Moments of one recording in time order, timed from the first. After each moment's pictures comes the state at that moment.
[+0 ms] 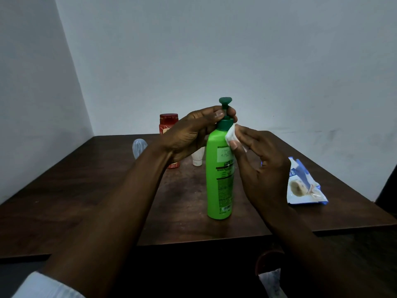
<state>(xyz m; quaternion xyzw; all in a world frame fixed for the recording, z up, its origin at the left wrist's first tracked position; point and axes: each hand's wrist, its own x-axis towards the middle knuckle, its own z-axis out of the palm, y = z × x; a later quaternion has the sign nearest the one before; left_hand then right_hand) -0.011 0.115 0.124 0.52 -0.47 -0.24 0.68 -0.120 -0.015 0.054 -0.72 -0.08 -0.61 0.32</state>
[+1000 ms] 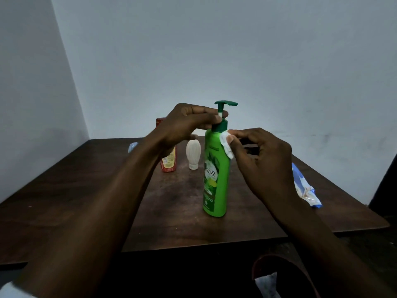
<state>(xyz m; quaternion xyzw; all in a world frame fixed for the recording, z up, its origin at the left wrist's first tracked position) -0.017 0.125 0.150 0.73 -0.40 -0.04 0.55 -0.131 -0.022 0.085 -0.78 -0.03 -0.55 0.30</state>
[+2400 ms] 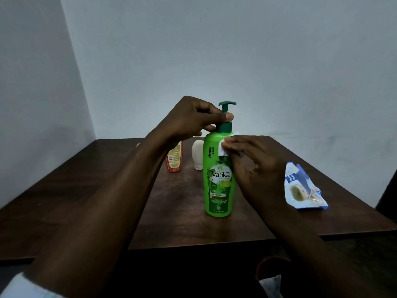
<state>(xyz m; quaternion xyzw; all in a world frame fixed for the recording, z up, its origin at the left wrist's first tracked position) -0.021 0.128 0.165 0.77 -0.37 0.00 0.52 -0.118 -0.016 0.063 -0.75 -0.14 -0.60 0.23</state>
